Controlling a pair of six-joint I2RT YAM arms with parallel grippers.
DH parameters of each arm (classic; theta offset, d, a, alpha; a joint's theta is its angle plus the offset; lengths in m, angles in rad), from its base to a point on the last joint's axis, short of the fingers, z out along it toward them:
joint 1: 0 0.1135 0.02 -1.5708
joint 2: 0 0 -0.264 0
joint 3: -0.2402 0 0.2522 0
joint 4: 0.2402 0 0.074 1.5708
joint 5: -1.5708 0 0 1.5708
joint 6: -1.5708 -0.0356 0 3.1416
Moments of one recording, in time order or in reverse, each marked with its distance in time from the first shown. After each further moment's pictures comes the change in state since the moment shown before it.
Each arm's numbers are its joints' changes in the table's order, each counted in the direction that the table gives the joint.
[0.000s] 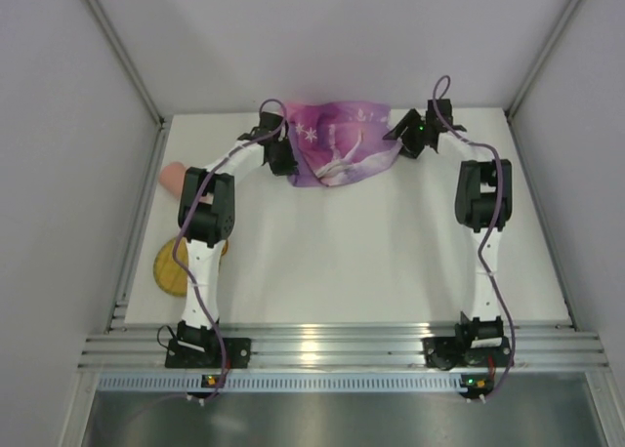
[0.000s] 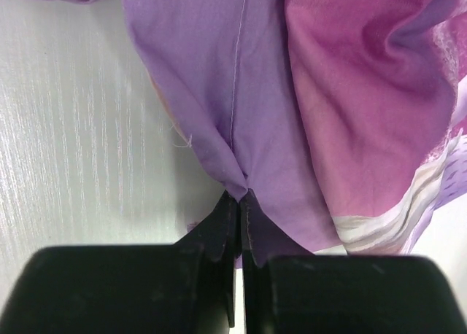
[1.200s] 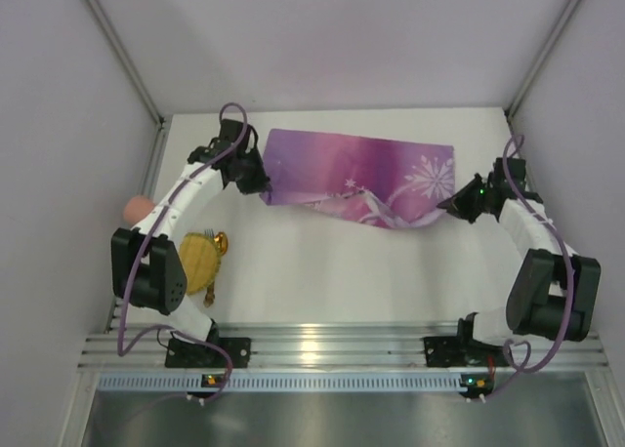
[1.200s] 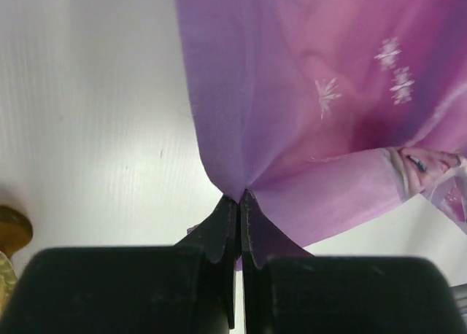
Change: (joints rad) left arm 0.008 -0.688 0.408 0.242 0.066 0.035; right arm -0.249 -0.997 1.019 0.092 0.044 0.053
